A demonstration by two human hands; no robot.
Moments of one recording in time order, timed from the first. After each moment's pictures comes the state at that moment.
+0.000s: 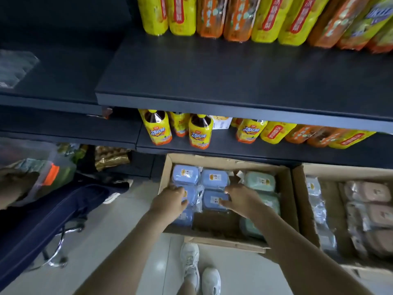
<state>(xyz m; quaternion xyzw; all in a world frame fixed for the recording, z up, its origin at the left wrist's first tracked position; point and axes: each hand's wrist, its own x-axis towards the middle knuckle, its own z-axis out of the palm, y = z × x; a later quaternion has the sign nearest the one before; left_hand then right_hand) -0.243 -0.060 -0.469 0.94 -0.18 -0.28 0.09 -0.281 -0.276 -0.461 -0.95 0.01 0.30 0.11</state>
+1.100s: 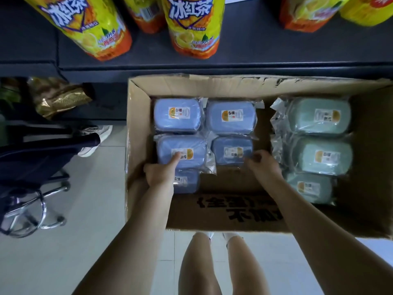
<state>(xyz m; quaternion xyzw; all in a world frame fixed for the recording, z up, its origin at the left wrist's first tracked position) -0.220 -0.066 -0.756 0.73 0.49 -0.25 0.40 -0.288 -0.295 -0.741 -0.76 0.43 0.31 0.37</state>
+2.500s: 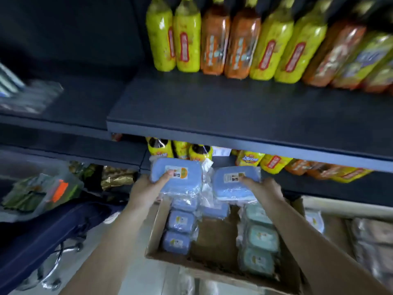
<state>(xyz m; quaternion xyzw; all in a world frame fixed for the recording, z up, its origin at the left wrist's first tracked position) -0.192 -0.064 -0.389 0.80 0.21 -0.15 0.53 -0.232 -0.336 -0.406 -0.80 0.41 0.14 0.42</state>
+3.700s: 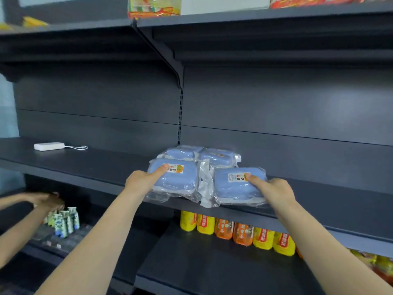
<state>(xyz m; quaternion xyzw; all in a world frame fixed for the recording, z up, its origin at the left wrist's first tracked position) -0.074 0.003 -0.008 0.80 0.11 0.11 0.58 -0.136 -0.296 0.006 -0.83 0.16 -0.22 0.49</state>
